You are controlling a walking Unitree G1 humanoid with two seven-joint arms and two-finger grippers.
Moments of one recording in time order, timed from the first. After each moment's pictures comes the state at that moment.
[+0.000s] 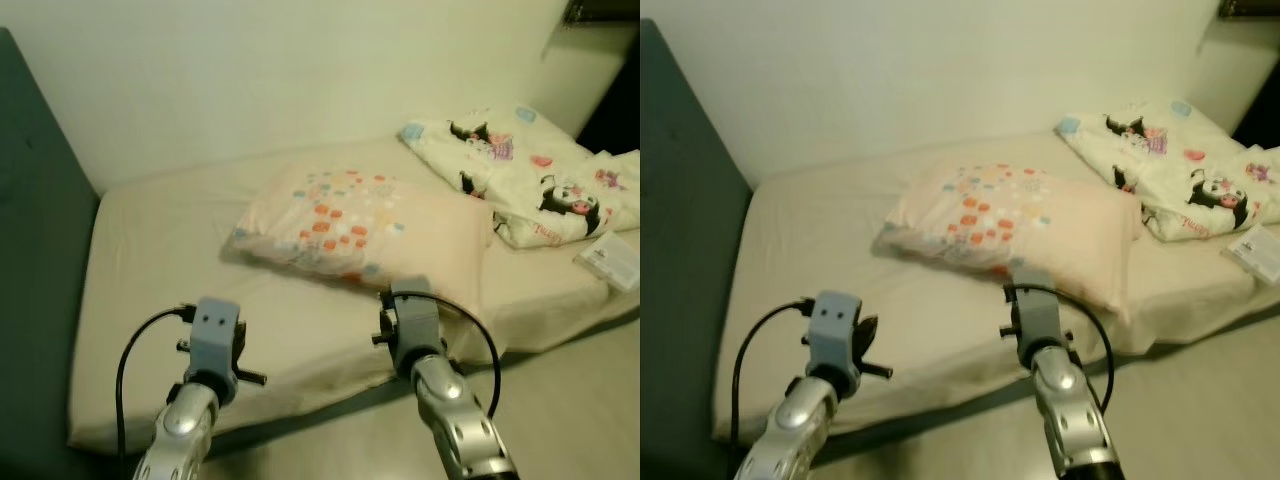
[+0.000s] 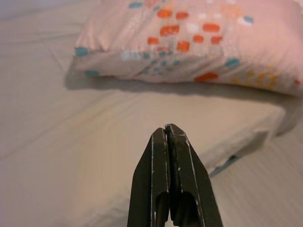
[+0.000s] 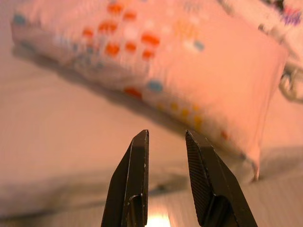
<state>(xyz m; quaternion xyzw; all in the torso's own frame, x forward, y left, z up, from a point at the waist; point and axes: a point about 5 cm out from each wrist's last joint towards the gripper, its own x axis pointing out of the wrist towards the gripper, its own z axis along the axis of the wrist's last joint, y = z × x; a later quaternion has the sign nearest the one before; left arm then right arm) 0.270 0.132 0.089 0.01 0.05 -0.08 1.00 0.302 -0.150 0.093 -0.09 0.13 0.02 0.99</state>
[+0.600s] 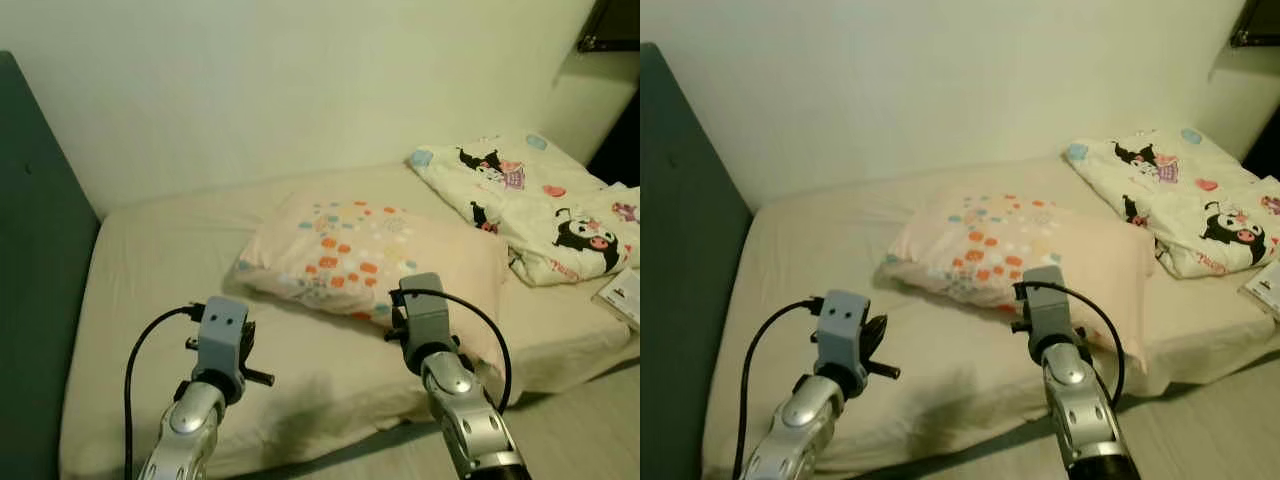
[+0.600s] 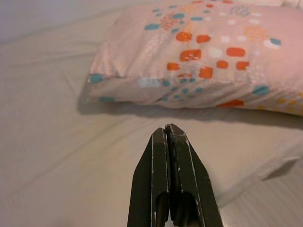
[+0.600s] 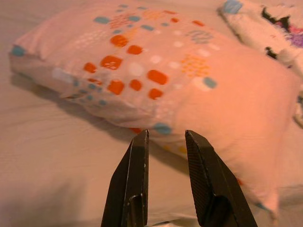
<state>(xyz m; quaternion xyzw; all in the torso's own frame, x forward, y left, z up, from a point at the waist) 0.270 0.135 0.087 0.02 0.05 -0.08 1.00 0.303 -0.148 0.092 -0.10 0.13 0.03 0.99</state>
